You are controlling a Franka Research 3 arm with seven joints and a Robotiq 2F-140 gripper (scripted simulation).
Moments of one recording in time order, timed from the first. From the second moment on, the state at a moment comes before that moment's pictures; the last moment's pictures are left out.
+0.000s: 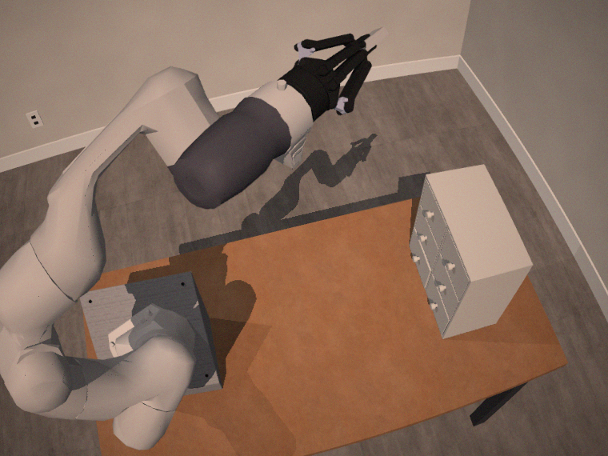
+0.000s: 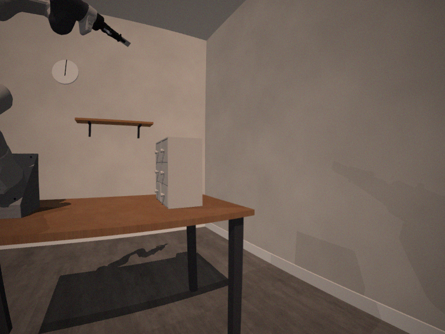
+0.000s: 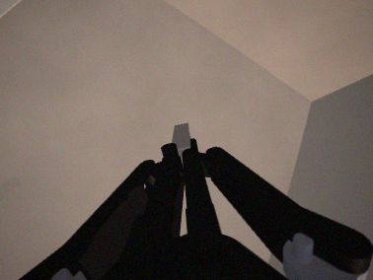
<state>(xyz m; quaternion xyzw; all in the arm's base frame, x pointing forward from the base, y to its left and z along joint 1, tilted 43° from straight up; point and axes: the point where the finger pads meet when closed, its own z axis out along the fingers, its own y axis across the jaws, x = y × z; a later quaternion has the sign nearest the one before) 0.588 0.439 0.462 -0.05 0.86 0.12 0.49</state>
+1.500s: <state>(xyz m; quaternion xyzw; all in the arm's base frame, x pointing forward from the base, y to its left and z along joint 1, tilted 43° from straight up) 0.521 0.189 0.070 0.09 0.98 -0.15 0.02</state>
